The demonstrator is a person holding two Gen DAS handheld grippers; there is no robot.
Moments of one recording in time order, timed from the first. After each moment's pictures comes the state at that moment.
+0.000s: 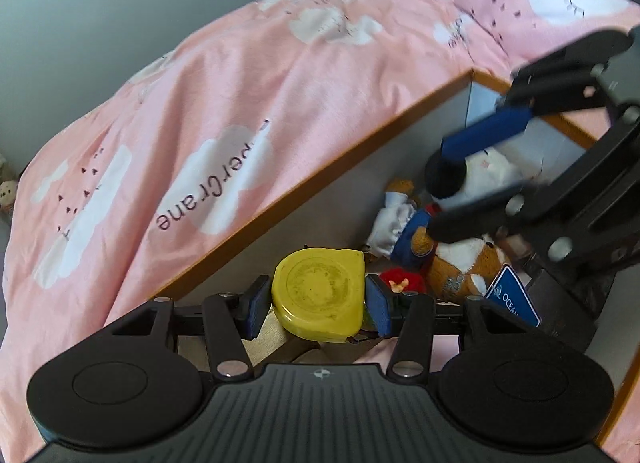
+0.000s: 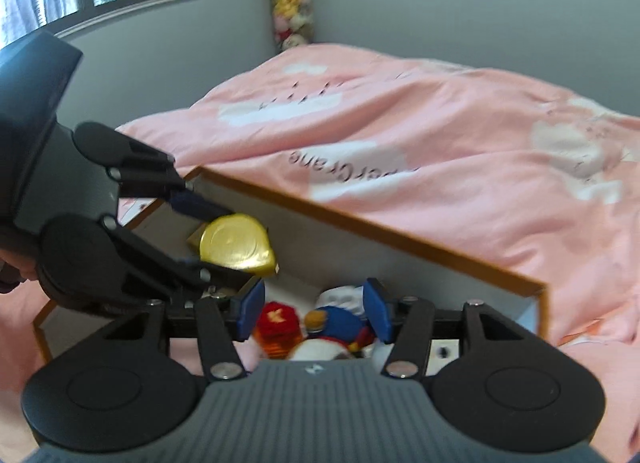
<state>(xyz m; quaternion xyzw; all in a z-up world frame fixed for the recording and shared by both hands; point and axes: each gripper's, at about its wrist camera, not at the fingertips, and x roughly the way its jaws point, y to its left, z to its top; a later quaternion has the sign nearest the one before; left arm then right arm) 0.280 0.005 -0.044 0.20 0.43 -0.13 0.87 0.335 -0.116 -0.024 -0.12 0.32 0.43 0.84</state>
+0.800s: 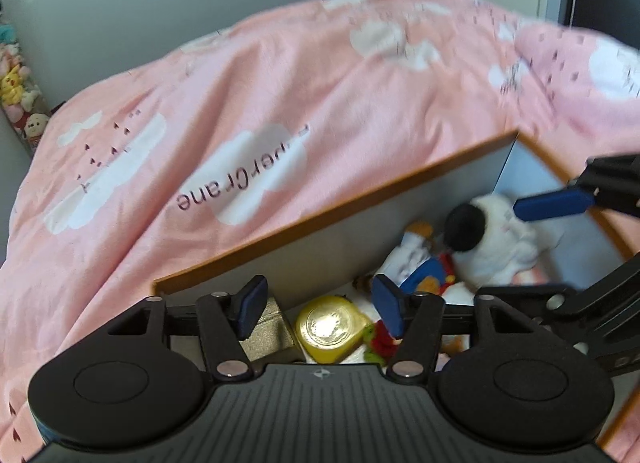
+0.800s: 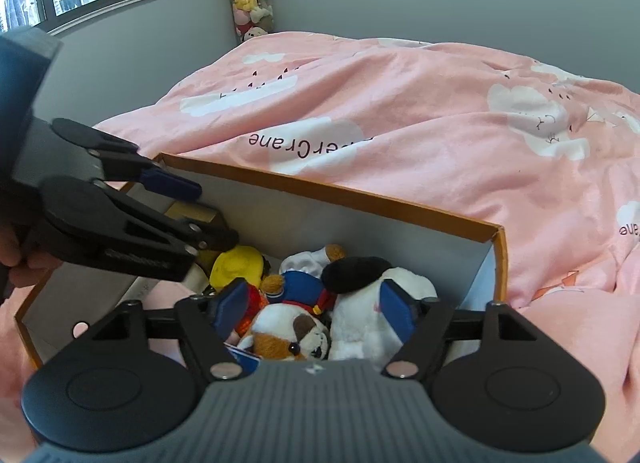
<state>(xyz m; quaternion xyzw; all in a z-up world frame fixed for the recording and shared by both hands) 0.278 0.005 -0.024 0.09 0.42 -0.06 0.90 0.336 -0.137 -0.031 -0.10 0.35 0.39 0.85</state>
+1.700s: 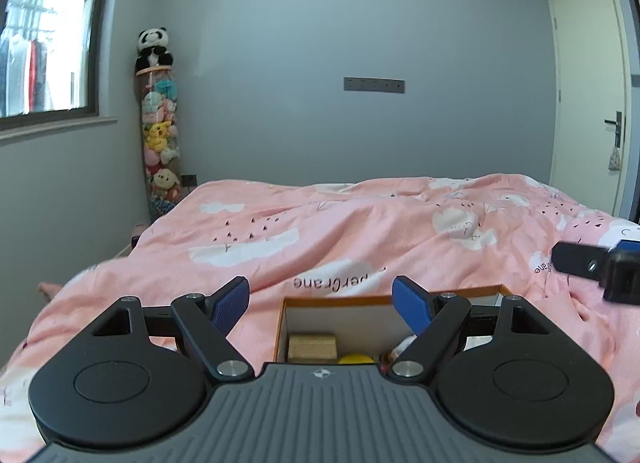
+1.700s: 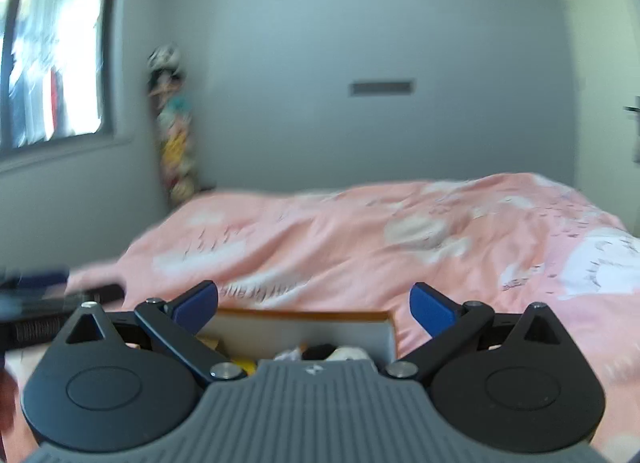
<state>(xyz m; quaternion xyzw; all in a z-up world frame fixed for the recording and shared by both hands) 0.123 -0.010 0.038 -0.02 0.18 0.12 0.98 0.194 -0.213 0.057 0.01 0.15 0.25 0.96</state>
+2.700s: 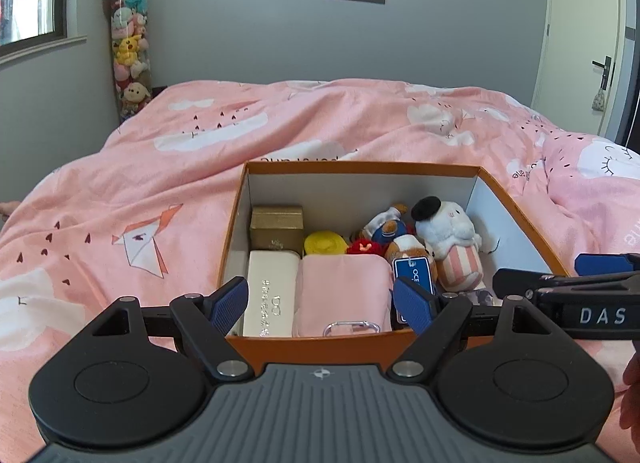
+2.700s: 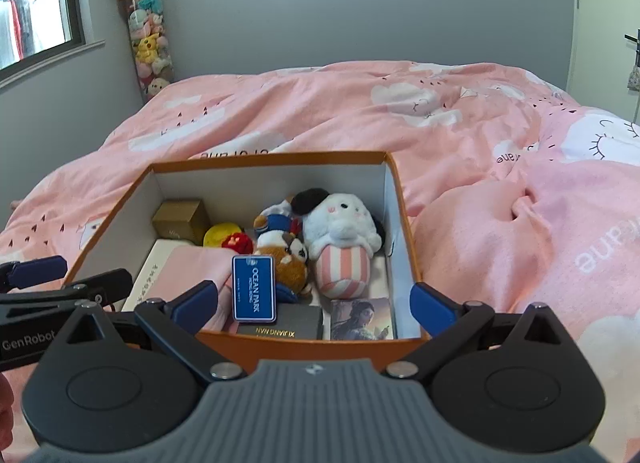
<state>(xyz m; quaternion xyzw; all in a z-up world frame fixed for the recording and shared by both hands) 0.110 -0.022 -0.018 -0.04 0.31 0.07 0.95 0.194 -0.198 -0.011 -0.04 0.32 0.23 0.92</state>
